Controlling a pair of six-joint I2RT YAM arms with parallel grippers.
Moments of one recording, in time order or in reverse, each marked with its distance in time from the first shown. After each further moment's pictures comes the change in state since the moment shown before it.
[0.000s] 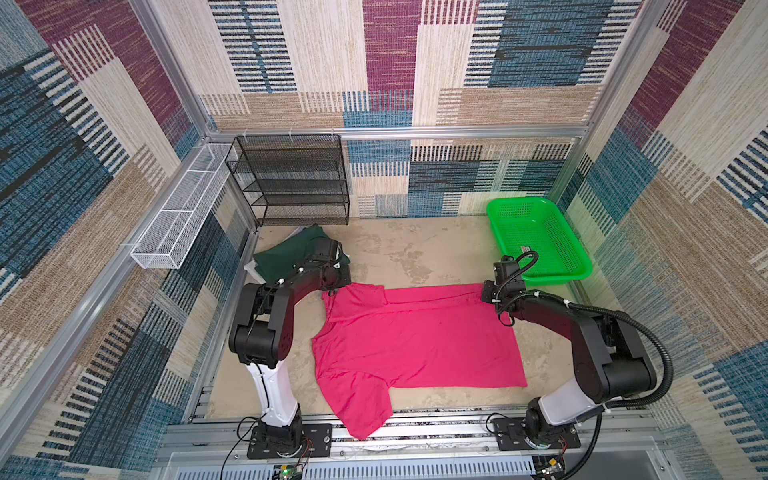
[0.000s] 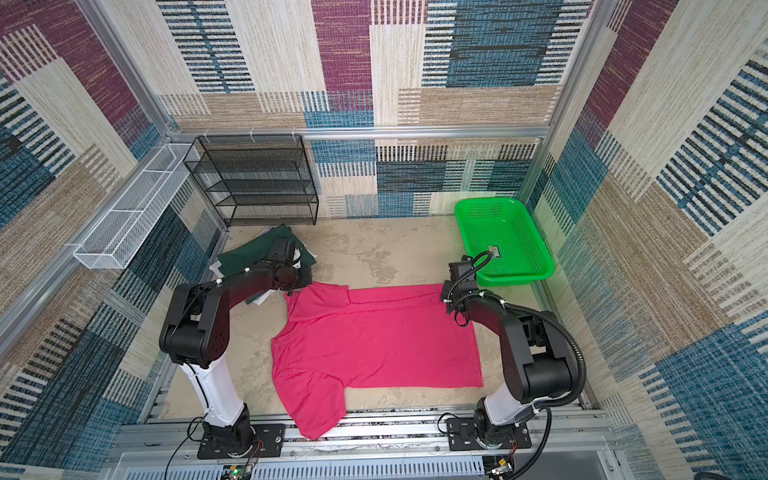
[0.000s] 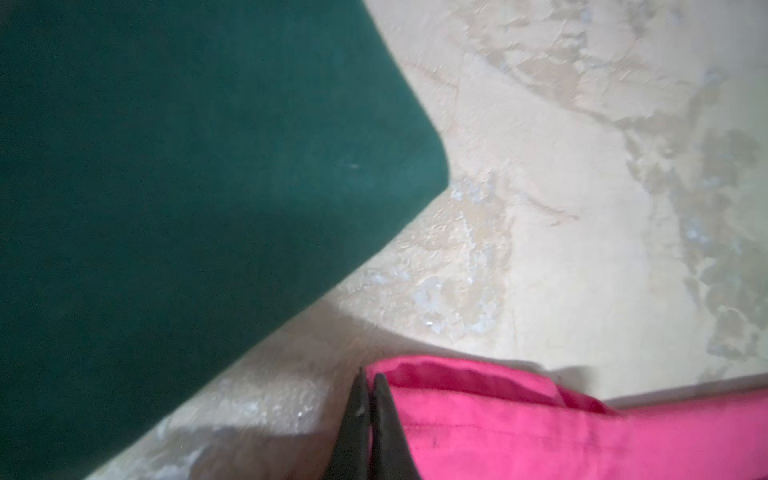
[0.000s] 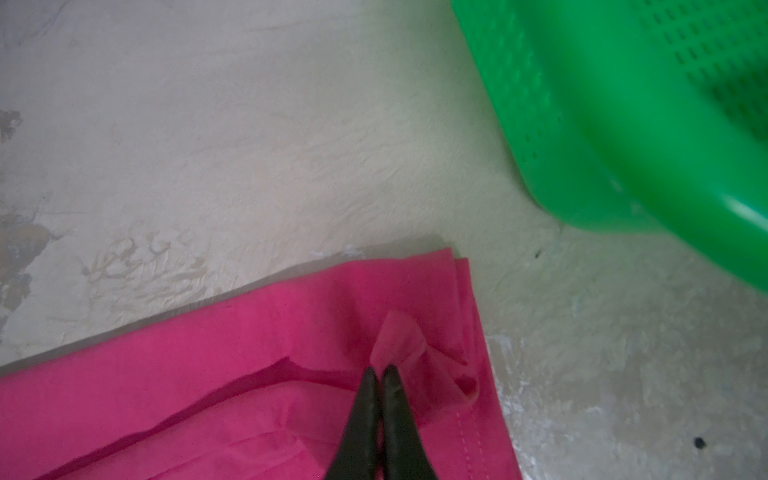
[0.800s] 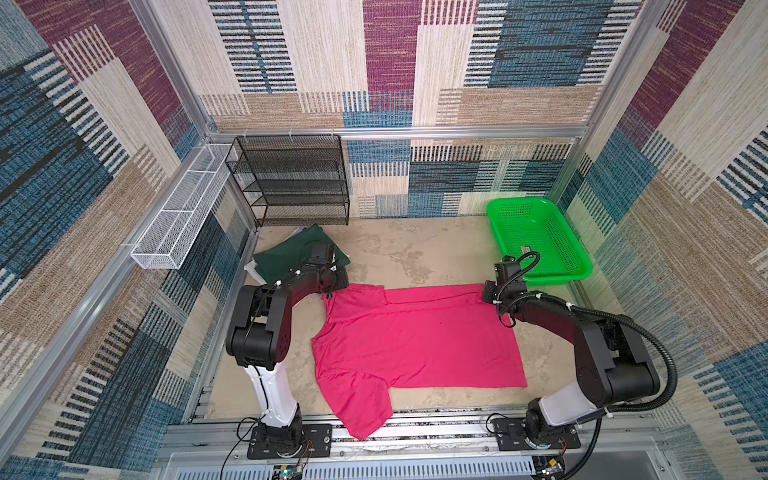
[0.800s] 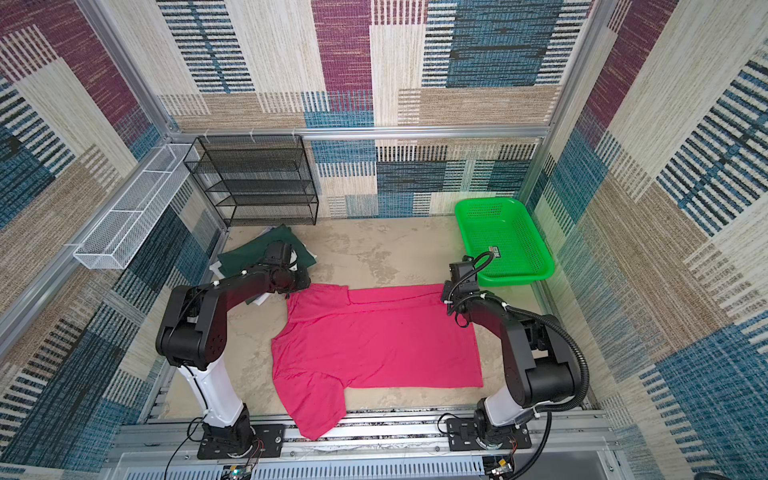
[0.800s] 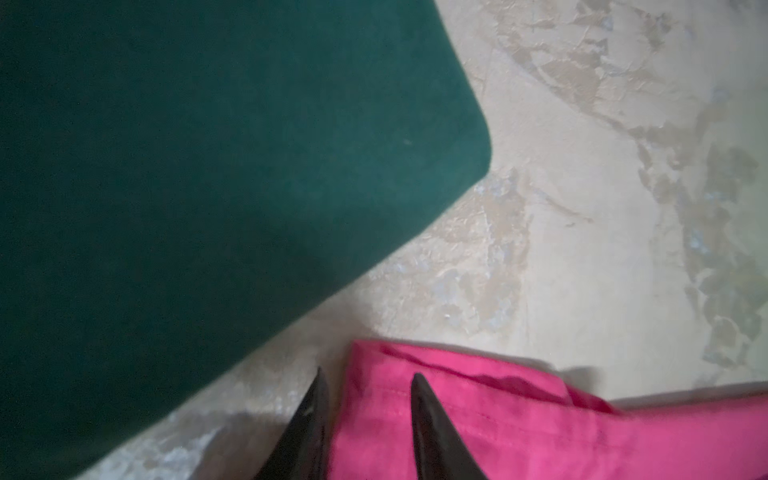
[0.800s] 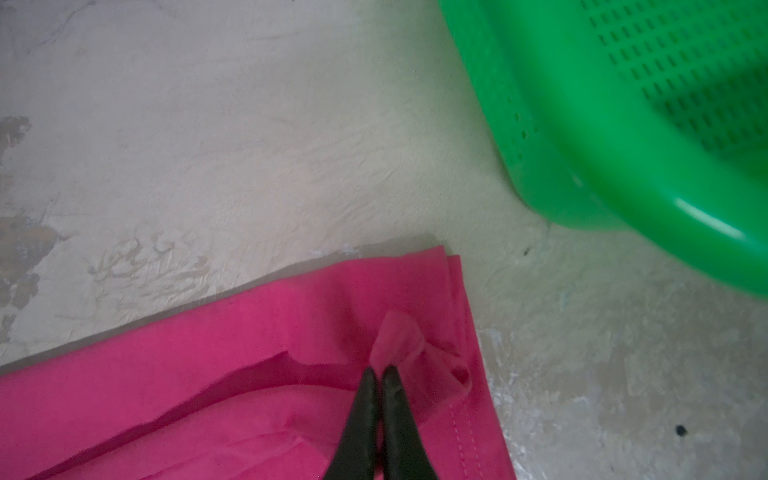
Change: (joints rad) left arm 0.021 0.028 -0.037 0.034 0.002 -0.048; right arm 0.000 -0.019 -0.017 0.001 0.008 0.000
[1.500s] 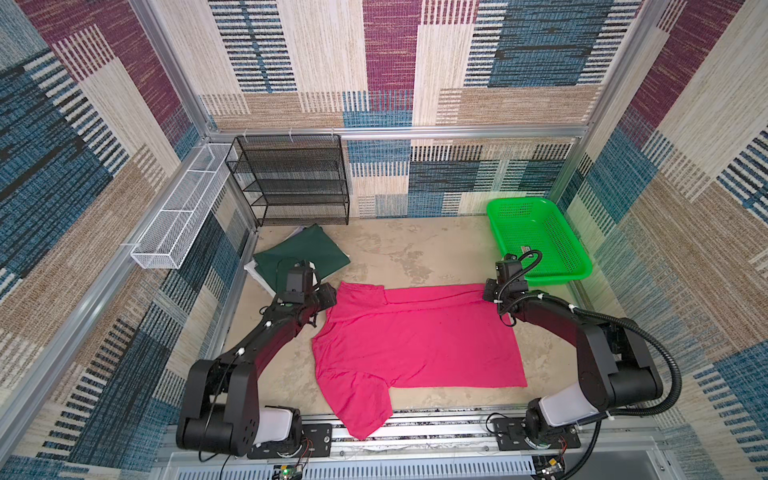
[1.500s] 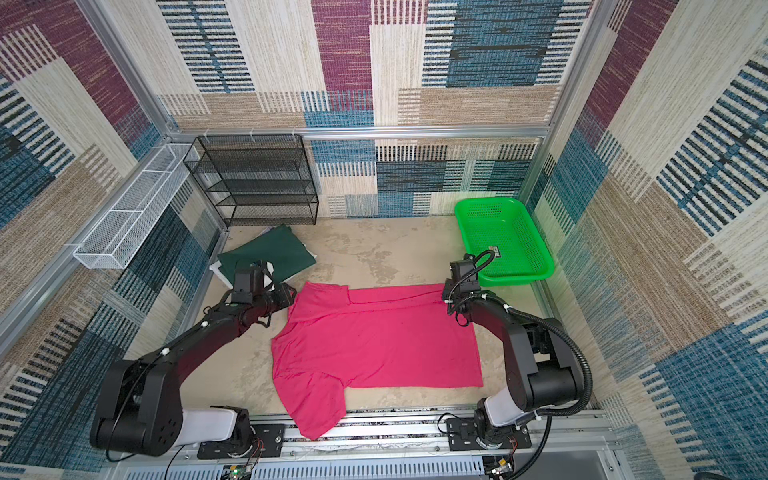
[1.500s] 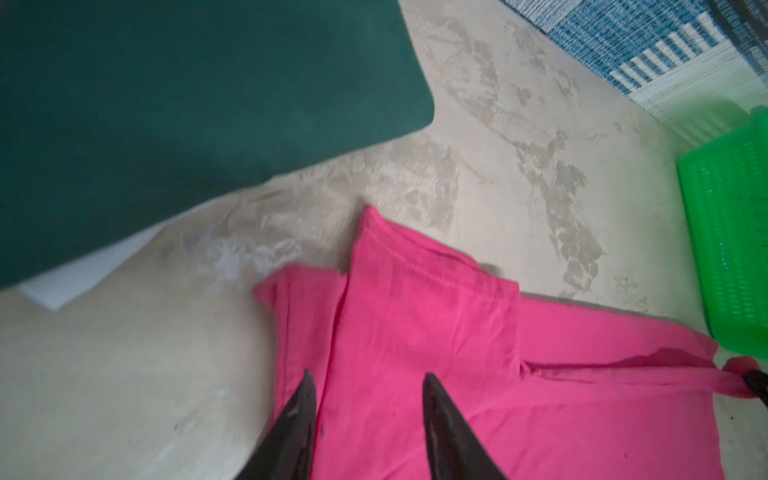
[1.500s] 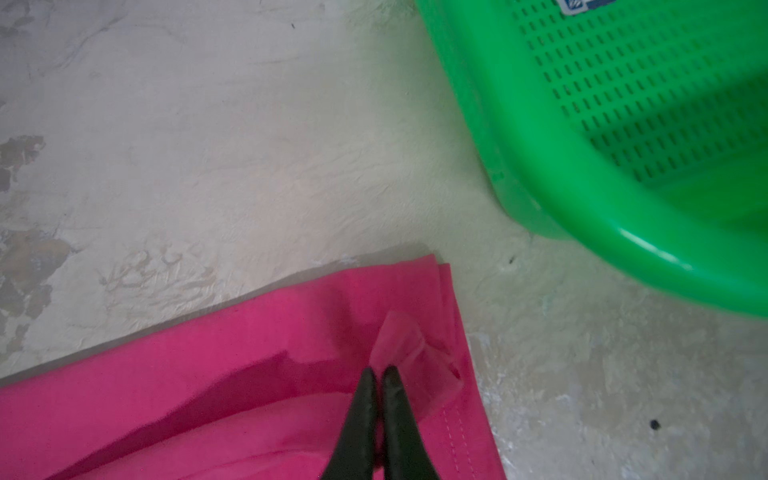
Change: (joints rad) left arm 0.043 -0.483 -0.404 0.140 0.059 -0.104; right arm 0.000 -0.027 0.004 -0.007 0.019 0.000
